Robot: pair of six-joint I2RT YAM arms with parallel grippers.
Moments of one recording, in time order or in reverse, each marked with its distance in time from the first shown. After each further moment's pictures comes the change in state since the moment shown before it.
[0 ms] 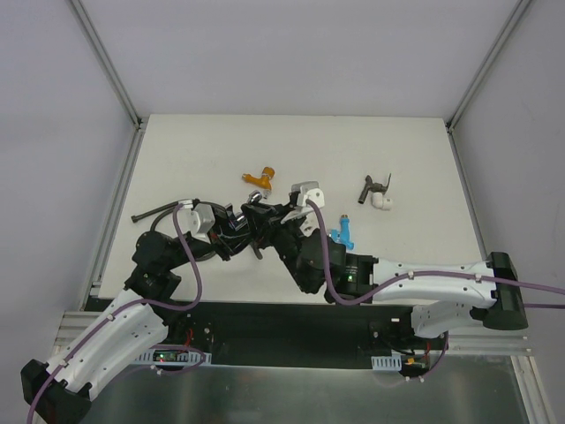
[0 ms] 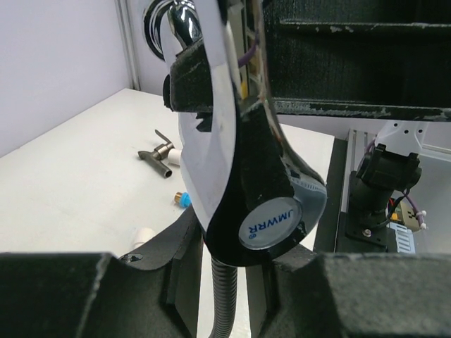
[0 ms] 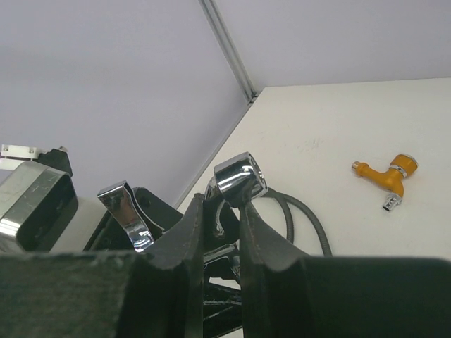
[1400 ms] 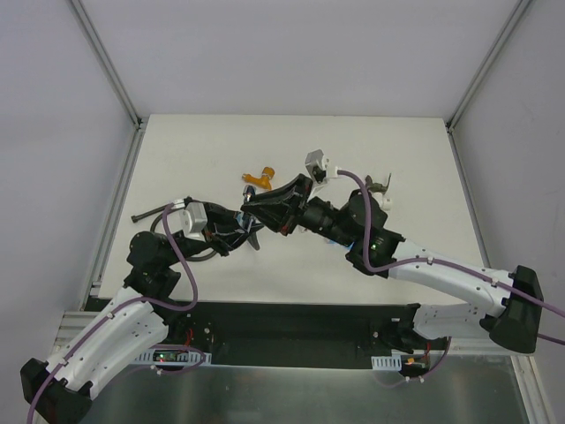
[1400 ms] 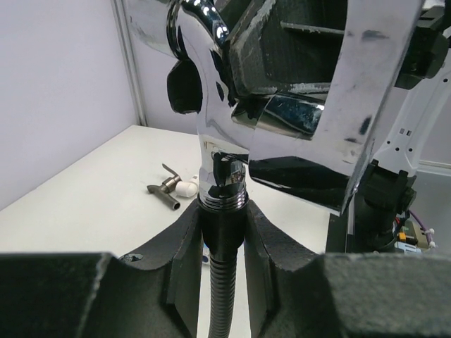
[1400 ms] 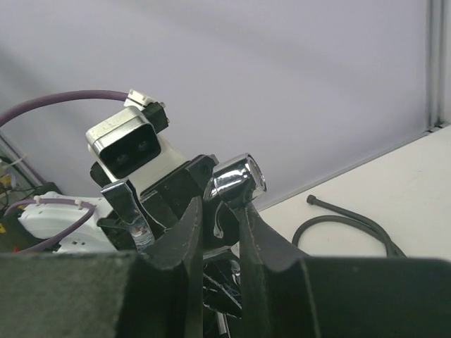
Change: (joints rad) left arm 0.008 0.025 0.032 0.105 0.026 -0.006; right arm -0.392 -0.123 -0.160 0.224 -1.089 0.096
